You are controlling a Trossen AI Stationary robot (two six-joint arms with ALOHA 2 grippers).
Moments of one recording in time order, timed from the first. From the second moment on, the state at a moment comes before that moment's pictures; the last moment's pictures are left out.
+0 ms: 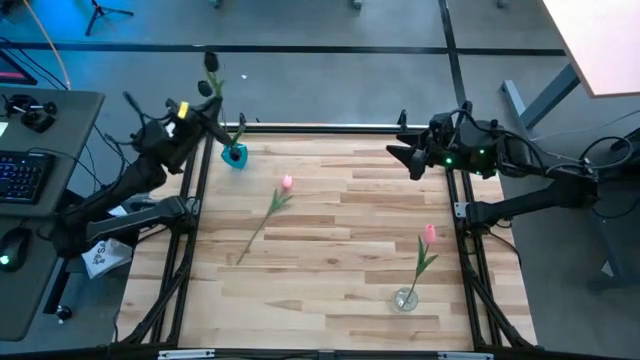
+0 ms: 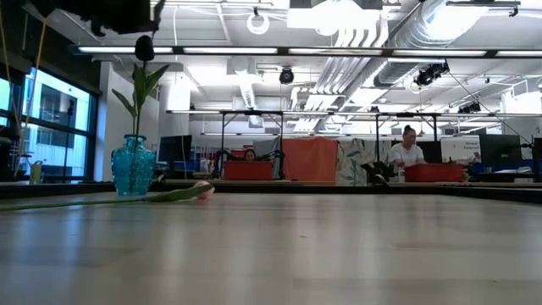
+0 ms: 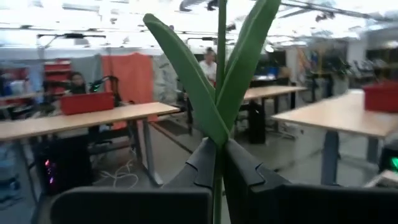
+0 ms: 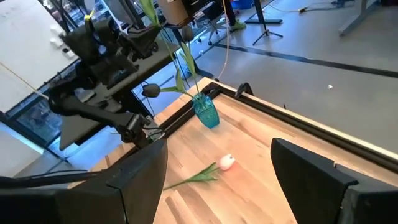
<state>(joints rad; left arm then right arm) 0.67 0.59 0.61 0.17 -0.37 0.15 -0.06 0.99 1.29 -0.62 0.36 0.57</state>
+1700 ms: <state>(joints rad) 0.77 0.56 0.33 0.35 -0.41 0.07 -0.06 1.15 1.29 -0.57 0.30 0.57</state>
